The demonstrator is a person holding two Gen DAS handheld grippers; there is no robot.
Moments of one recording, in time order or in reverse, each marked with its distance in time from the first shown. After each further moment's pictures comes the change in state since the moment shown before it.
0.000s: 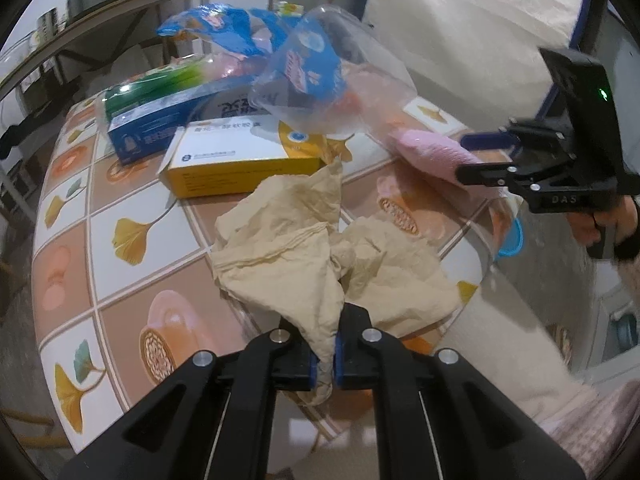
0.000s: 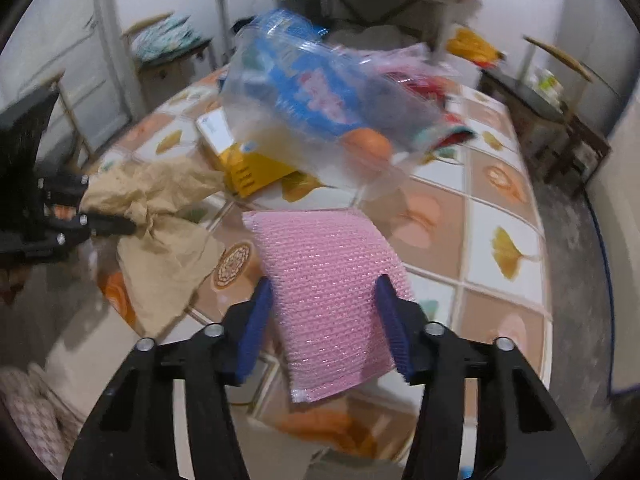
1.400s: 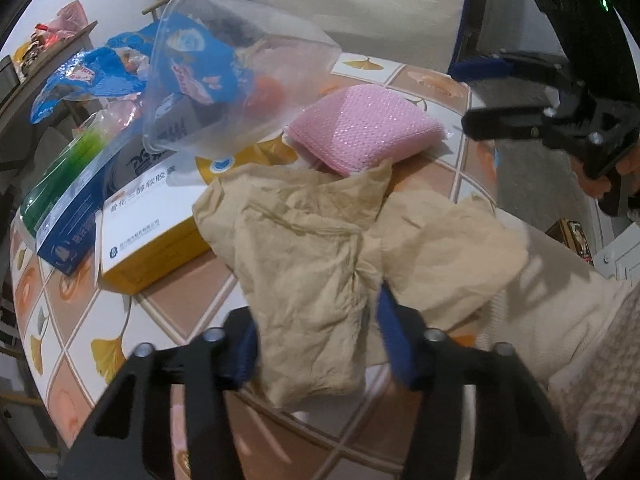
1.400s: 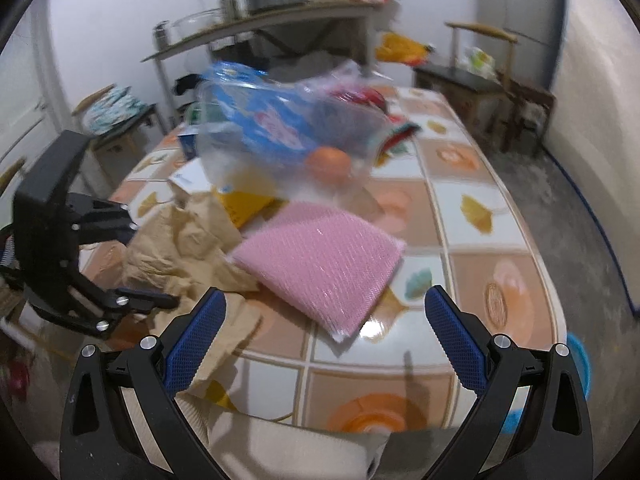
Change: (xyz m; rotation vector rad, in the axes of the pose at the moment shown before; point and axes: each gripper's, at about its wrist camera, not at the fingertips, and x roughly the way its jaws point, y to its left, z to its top) left arm 0.038 -0.008 0.023 0.441 0.088 -0.087; right arm -0.019 0.009 -0.016 0.209 -0.141 -0.070
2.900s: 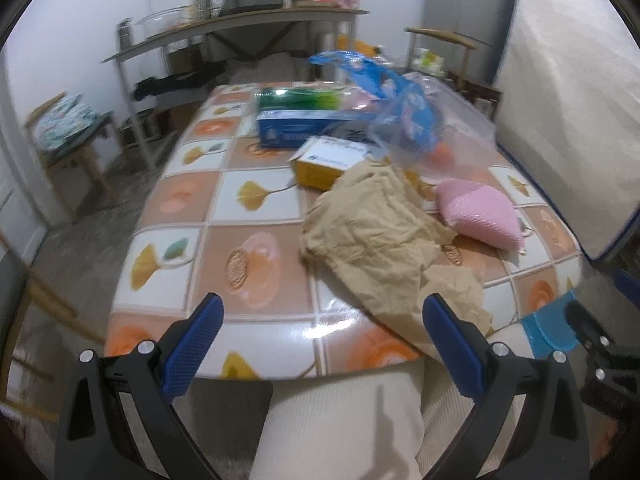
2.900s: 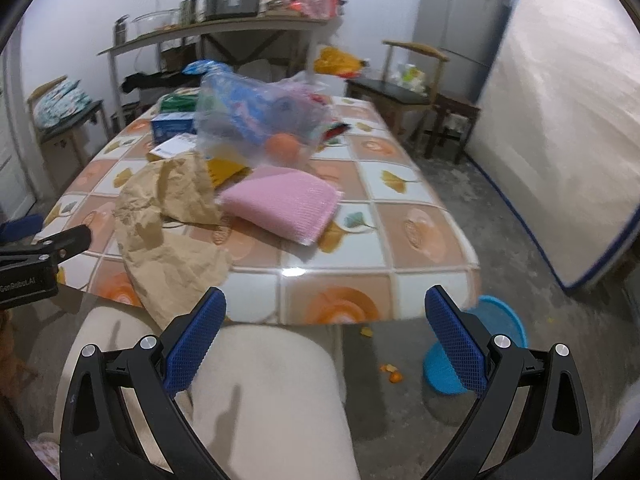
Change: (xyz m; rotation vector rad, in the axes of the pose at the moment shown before) left arm -0.076 -0.051 -0.042 -0.753 -0.170 0.465; right arm -0.060 0.043 -0.055 0.031 -0.041 -0.312
